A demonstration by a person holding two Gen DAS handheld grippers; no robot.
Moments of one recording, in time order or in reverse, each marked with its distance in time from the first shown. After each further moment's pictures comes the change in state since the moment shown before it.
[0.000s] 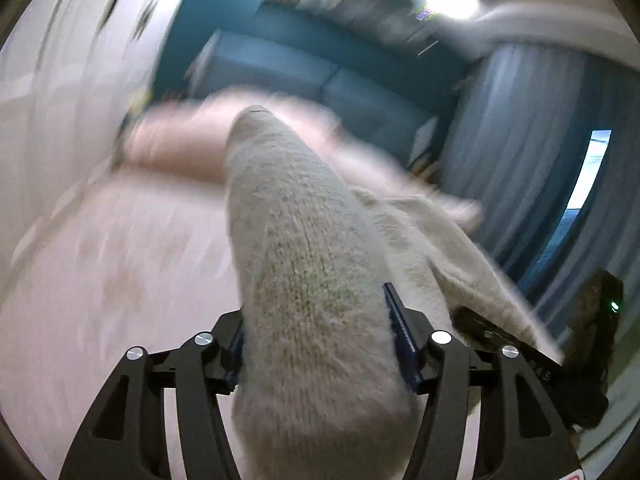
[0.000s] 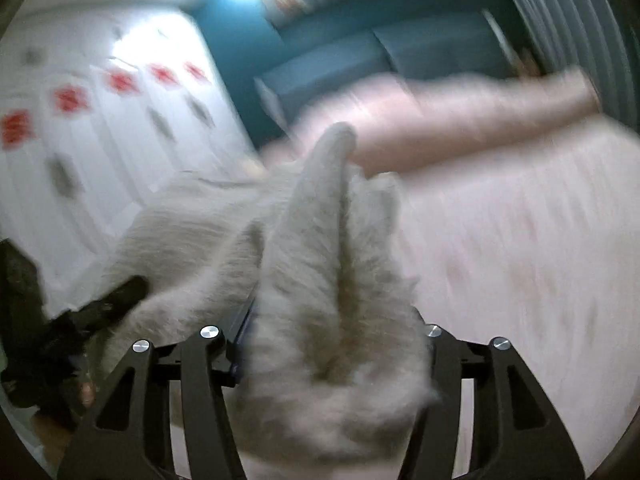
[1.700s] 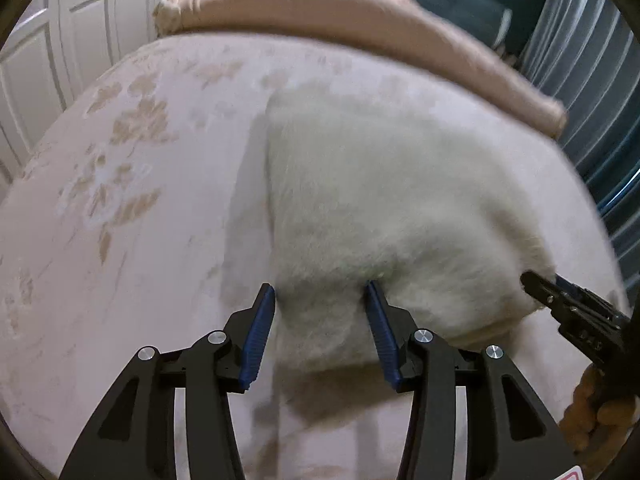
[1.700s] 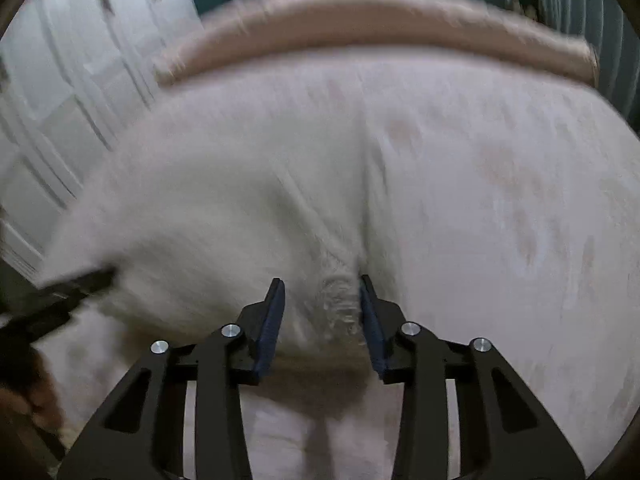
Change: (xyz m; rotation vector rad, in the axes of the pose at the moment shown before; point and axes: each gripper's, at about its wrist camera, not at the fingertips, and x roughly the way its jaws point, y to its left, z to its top) left arm 0.100 0.034 -0.103 0.016 0.378 0.205; right arm 0.086 -0.048 -0.079 -0.143 0.369 -0.226
